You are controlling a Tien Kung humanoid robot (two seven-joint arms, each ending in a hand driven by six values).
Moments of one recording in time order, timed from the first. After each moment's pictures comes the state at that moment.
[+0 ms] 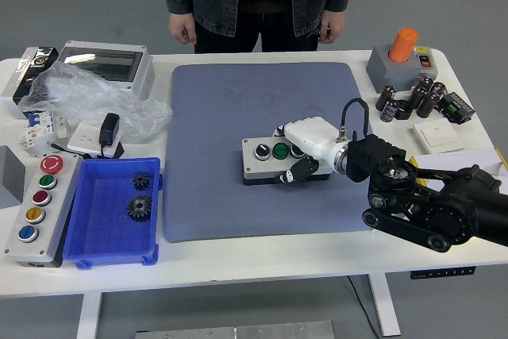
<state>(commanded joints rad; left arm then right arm) 0.01 0.23 -0.02 -0.19 0.10 0.11 0.13 0.88 -0.37 0.15 1.21 -1.69 -0.16 -0.27</state>
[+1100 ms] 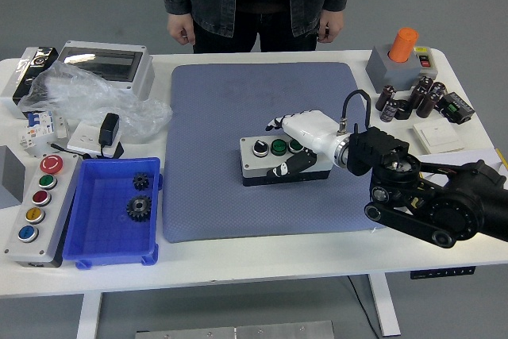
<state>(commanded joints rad) 0.01 0.23 -0.05 -0.19 0.15 0.10 0.14 0.88 -0.41 0.22 1.28 -1.70 -0.12 -0.27</state>
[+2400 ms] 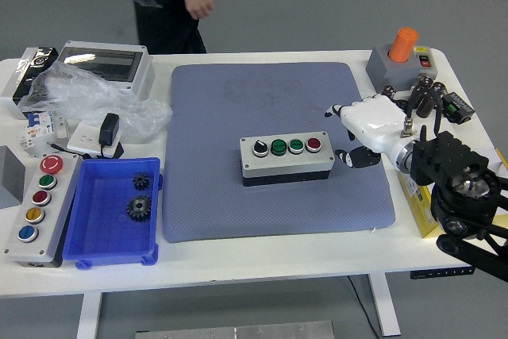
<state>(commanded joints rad) 0.01 0.22 -0.04 -0.19 0.13 0.11 0.13 0.64 -0.69 0.49 1.74 -2.02 0.08 -0.55</state>
